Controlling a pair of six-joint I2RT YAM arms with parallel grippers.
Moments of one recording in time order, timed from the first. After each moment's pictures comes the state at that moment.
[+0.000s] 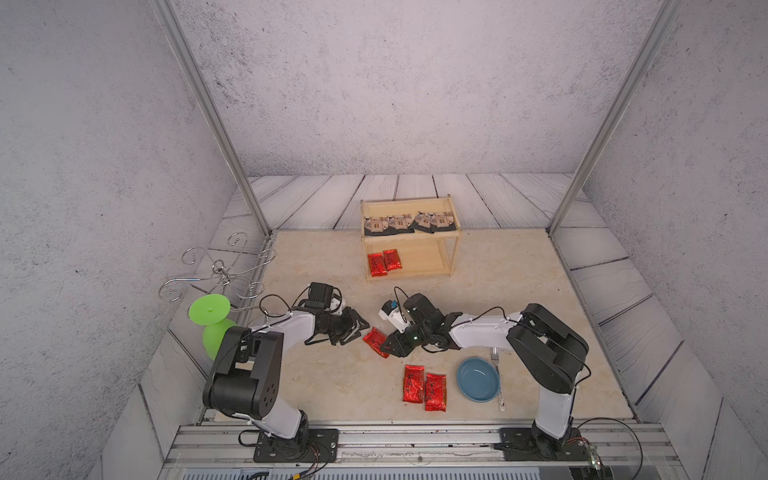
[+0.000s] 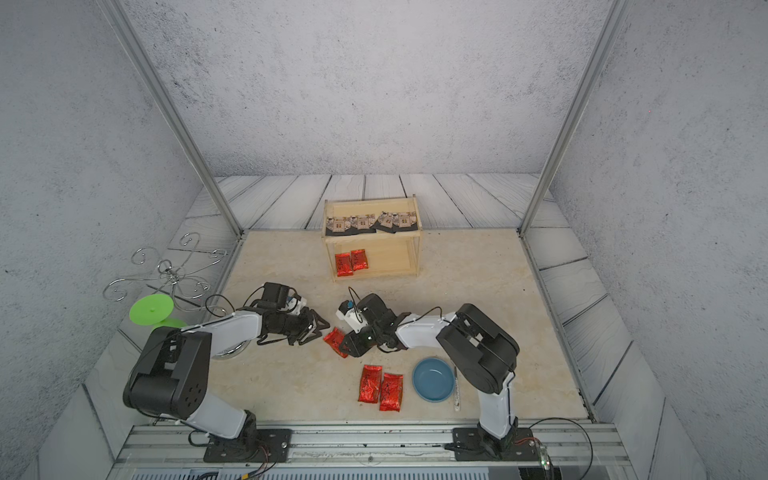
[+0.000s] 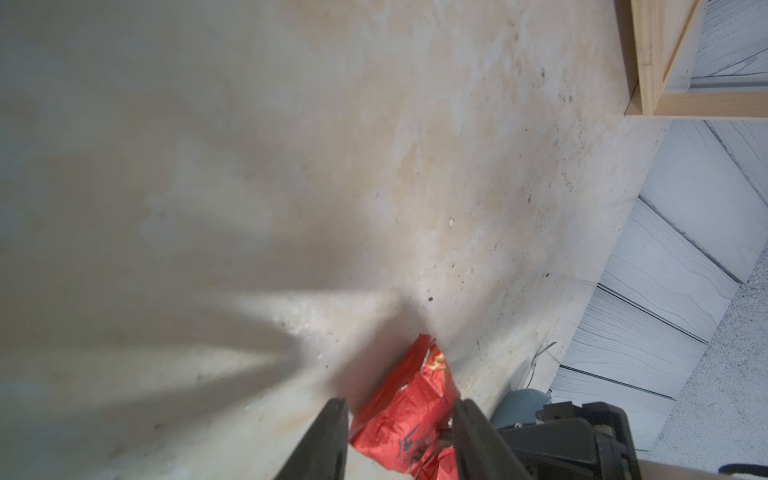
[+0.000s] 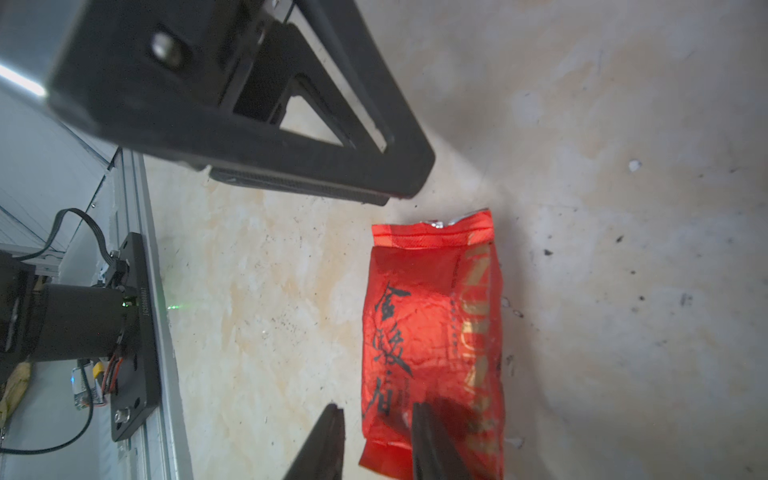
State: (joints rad) left arm -0.20 1.56 0.71 -0.25 0.64 -0.73; right arm 0.87 1.88 1.02 0.03 -0.50 0.25
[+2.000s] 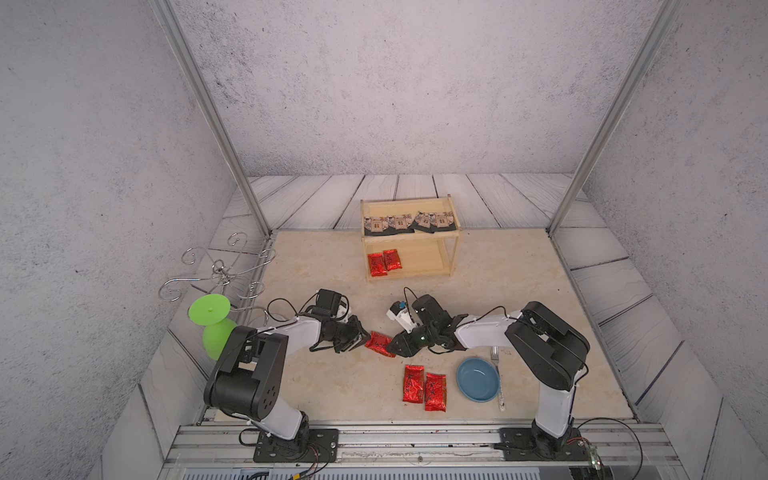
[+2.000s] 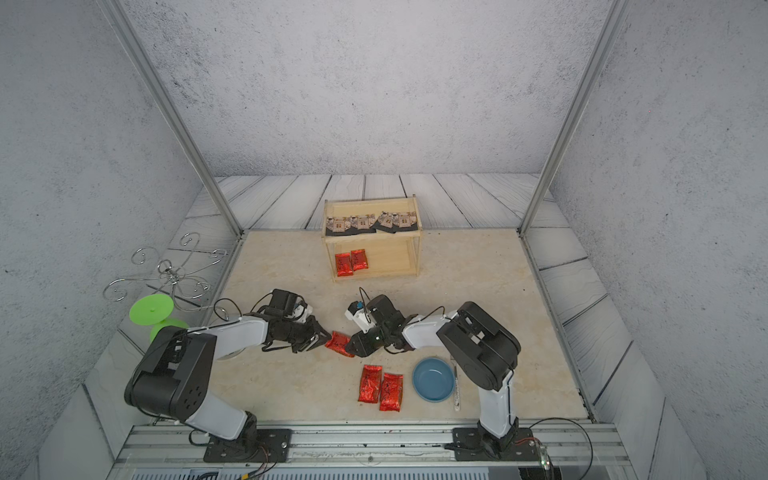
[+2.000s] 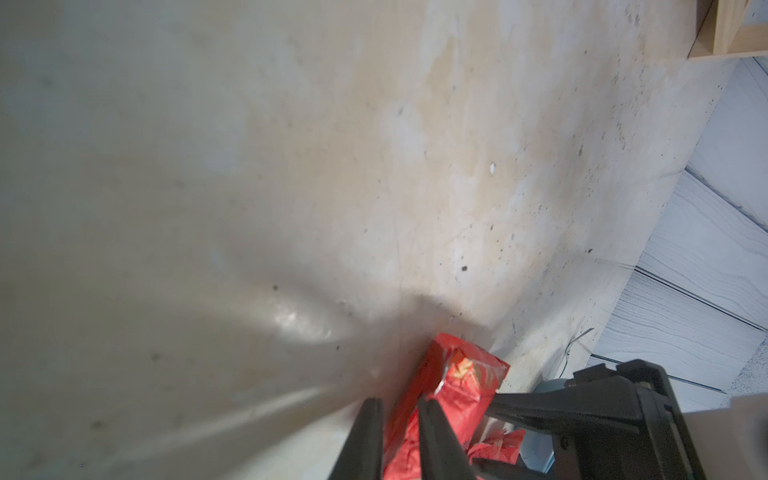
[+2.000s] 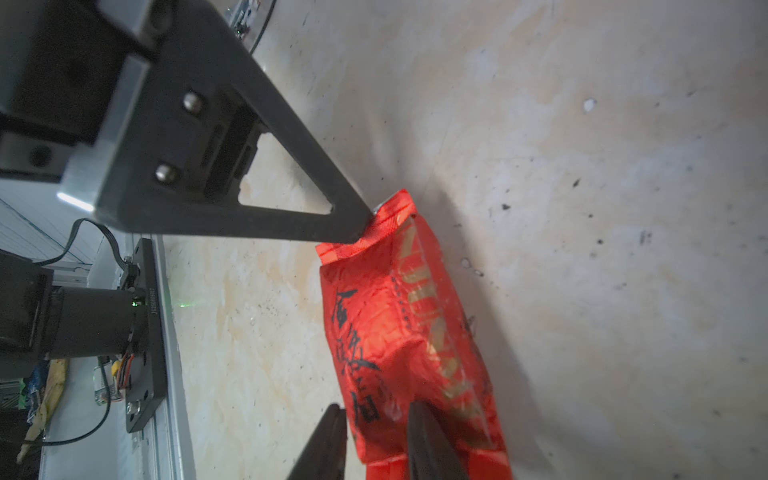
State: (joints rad) left arm -0.26 1.56 0.66 -0.23 0.59 -0.73; right arm 0.81 1.89 0.94 0.11 -0.58 0.30
